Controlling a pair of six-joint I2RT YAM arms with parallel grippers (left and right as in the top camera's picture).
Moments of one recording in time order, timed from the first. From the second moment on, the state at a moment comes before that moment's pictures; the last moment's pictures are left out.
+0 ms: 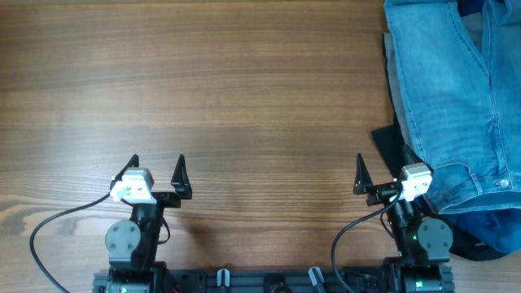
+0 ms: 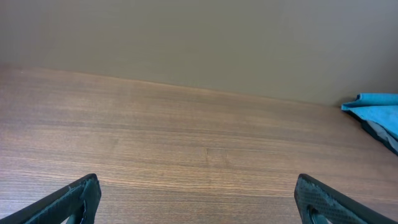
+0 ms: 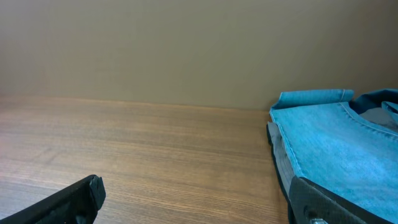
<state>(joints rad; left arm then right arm) -0.04 0.01 0.01 -0.07 0.04 -0.18 0.02 0.02 0.01 0.01 -0.16 0.01</state>
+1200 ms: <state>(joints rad) -0.04 0.03 0.01 -0.05 0.04 -0.29 0.02 0.02 0.01 -0.03 -0.16 0.04</state>
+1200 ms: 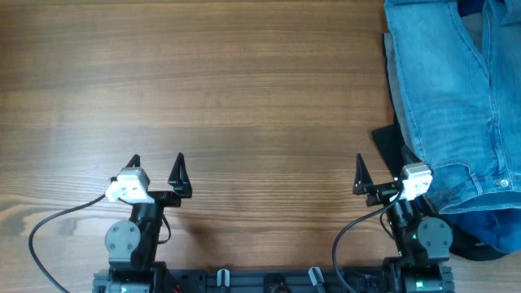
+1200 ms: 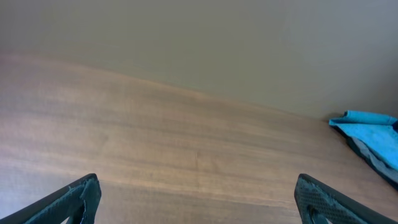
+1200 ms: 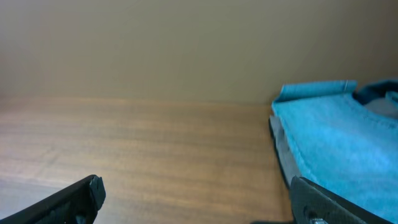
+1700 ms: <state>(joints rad) -0.04 0.66 0.45 -0.33 0.05 -0.34 0.02 0.61 0.44 -0.34 -0.13 0.09</state>
